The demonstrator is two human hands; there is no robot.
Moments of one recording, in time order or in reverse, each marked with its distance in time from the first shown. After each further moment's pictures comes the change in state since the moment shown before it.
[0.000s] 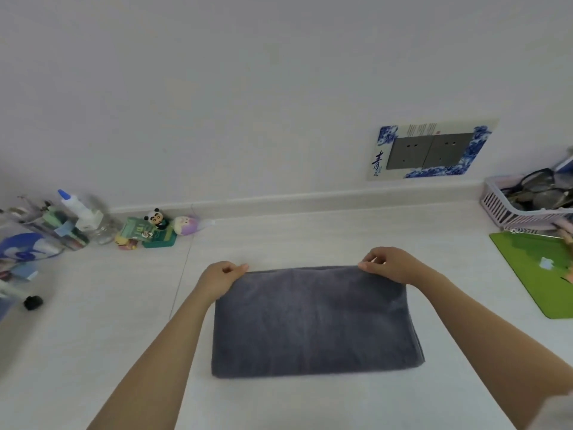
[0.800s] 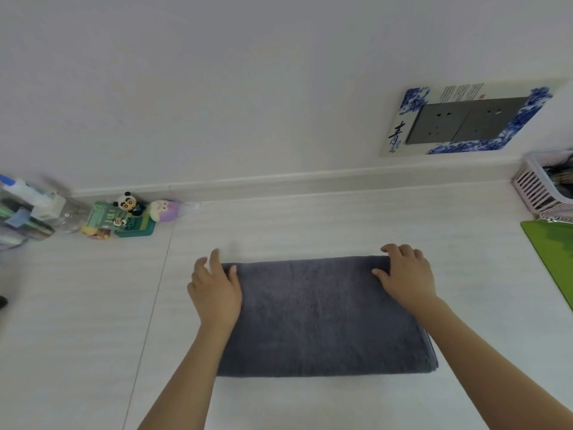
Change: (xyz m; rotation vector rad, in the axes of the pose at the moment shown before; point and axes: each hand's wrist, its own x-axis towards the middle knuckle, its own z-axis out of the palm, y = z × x) left_hand 0.033 -0.033 0.072 0.470 0.563 0.082; right_hand 0.038 0.037 0.052 -0.371 0.324 0.152
